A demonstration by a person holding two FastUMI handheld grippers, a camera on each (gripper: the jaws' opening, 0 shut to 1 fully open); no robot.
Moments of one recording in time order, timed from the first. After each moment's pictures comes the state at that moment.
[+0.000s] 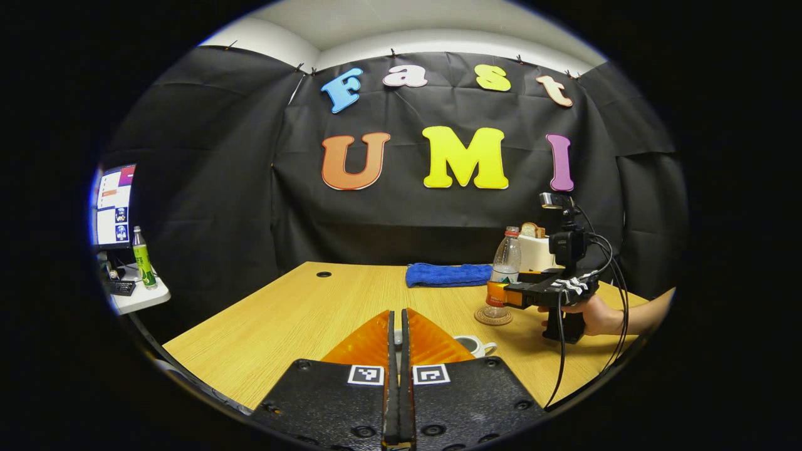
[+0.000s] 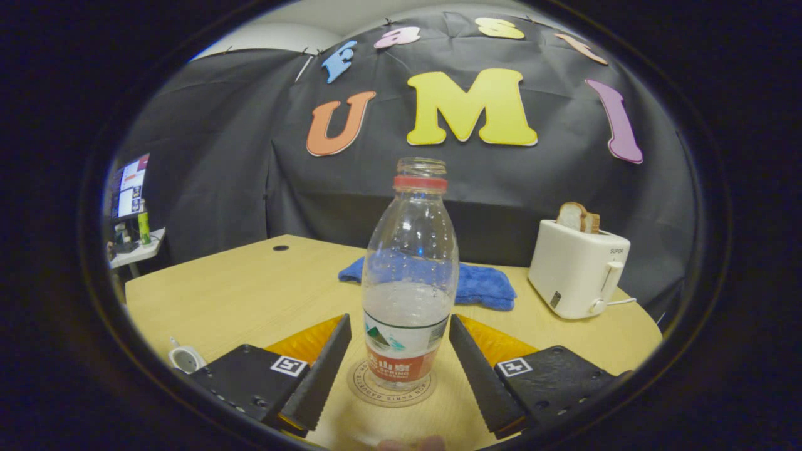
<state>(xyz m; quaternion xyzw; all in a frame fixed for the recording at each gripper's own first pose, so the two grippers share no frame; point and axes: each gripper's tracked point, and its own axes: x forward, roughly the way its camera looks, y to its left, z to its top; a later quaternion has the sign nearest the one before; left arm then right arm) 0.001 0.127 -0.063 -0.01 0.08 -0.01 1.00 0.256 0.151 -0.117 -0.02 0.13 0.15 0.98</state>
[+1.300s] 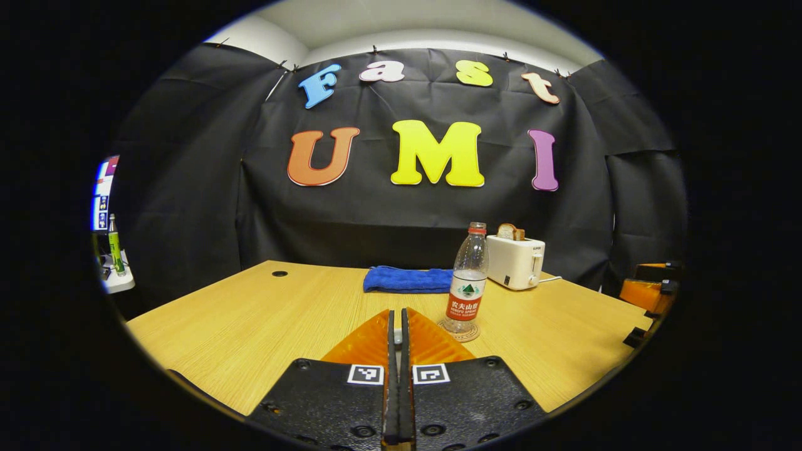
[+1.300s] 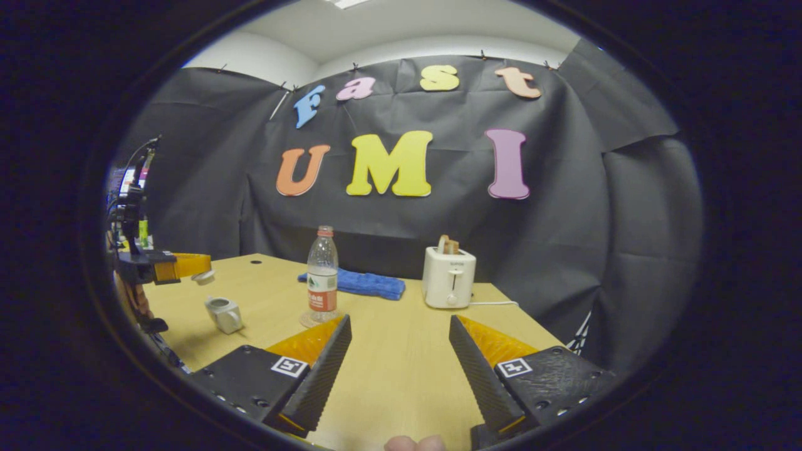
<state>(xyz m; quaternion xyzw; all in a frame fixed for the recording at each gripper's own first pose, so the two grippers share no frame) 0.064 0.038 -0.094 -0.03 0.06 -0.04 1.00 0.029 -0.057 -0.058 -0.02 0.04 0.03 1.00</state>
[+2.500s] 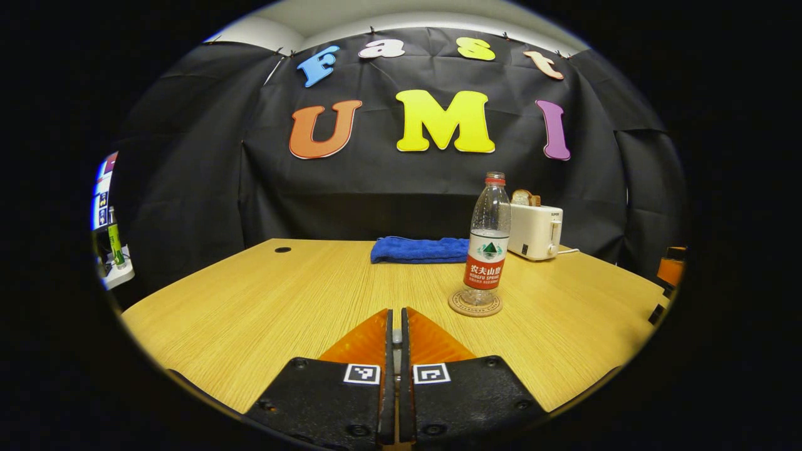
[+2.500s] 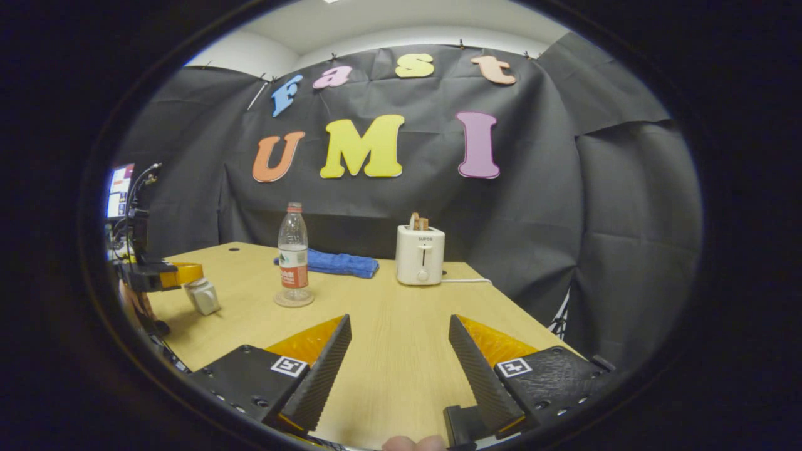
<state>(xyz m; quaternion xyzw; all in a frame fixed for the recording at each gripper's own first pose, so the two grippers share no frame) 0.082 0.040 -0.149 -0.01 0.11 -0.03 0.99 0.015 -0.088 -0.088 -0.01 0.08 -0.01 1.00</state>
